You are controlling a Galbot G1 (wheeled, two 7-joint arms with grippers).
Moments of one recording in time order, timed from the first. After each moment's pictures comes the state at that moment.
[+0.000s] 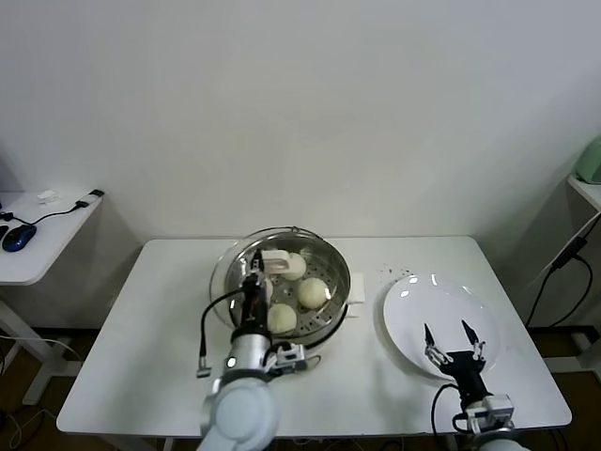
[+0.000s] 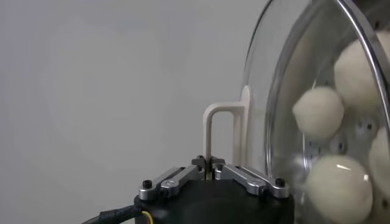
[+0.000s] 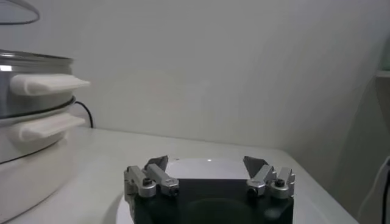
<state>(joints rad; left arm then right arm) 1.15 -1.35 0.03 -2.04 1.47 0.68 0.21 -1.53 1.17 0.55 1.76 0.28 0.13 0.07</state>
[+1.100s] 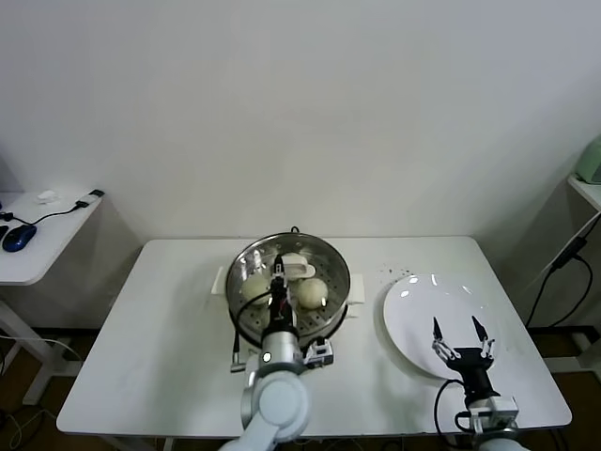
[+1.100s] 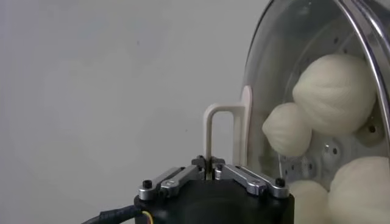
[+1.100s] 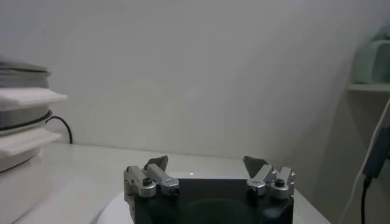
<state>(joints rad) 1.11 -1.48 0.07 -1.85 1.61 0.70 0.20 -1.51 1.21 0.58 1.74 0.25 0.19 0.09</state>
